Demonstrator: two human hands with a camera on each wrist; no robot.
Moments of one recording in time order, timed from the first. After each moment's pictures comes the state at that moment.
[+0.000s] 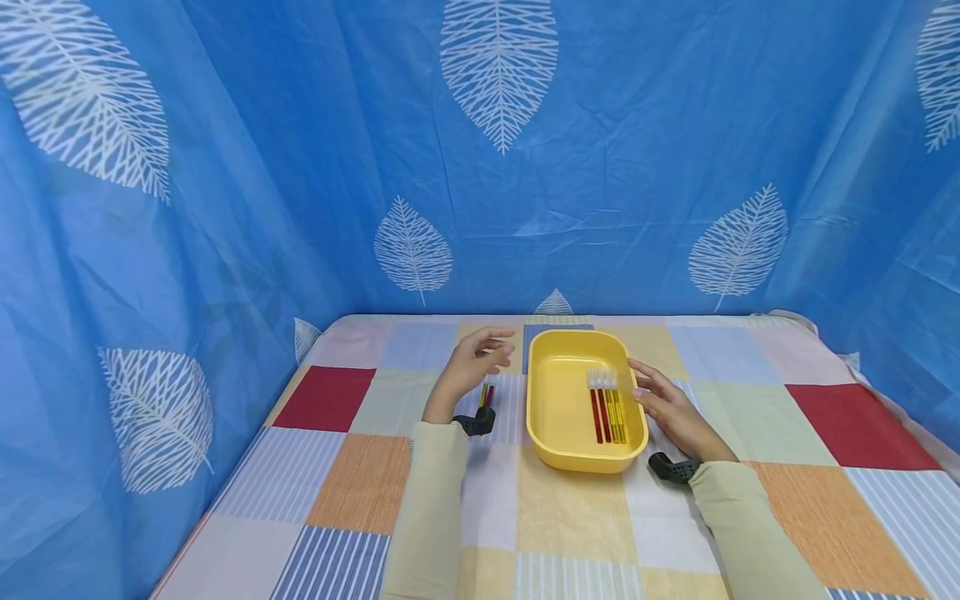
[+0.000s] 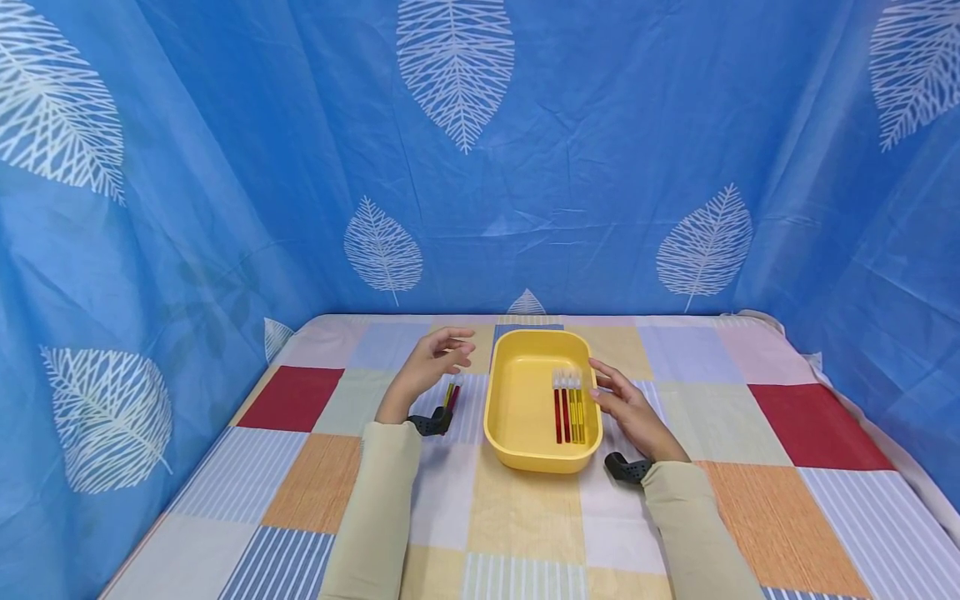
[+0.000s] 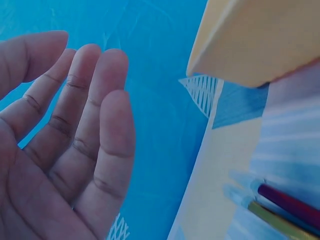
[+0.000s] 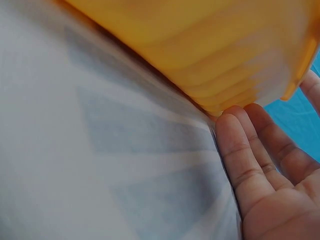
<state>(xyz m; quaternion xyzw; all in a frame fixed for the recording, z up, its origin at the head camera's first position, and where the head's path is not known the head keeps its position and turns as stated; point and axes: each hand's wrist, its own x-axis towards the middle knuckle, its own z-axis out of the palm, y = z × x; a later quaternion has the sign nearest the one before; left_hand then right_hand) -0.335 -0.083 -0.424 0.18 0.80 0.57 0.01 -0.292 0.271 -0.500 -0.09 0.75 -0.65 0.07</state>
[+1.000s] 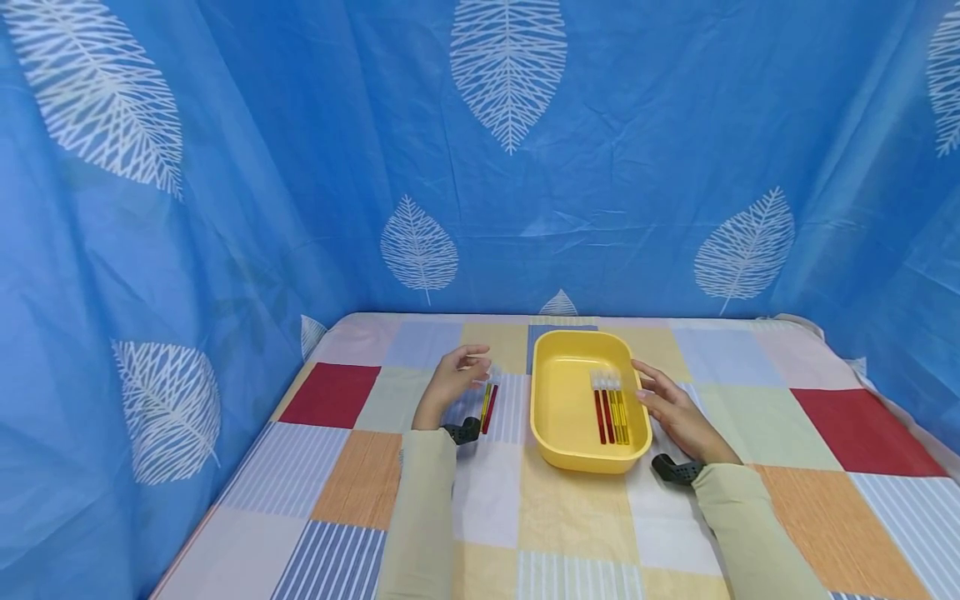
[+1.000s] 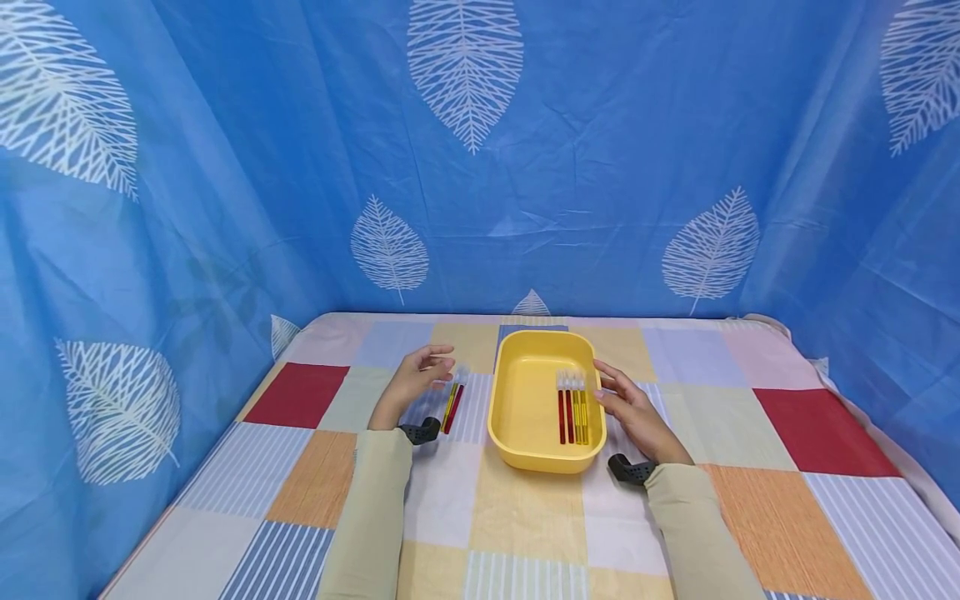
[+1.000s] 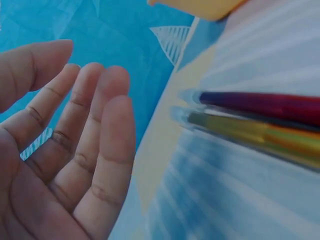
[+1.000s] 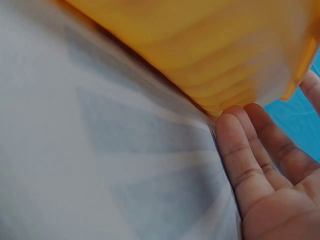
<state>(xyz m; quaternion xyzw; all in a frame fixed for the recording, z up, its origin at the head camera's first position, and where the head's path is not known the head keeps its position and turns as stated) -0.337 -0.116 -0.465 0.11 0.79 0.61 0.02 -0.292 0.273 -0.499 -0.10 0.76 -0.64 0.07</state>
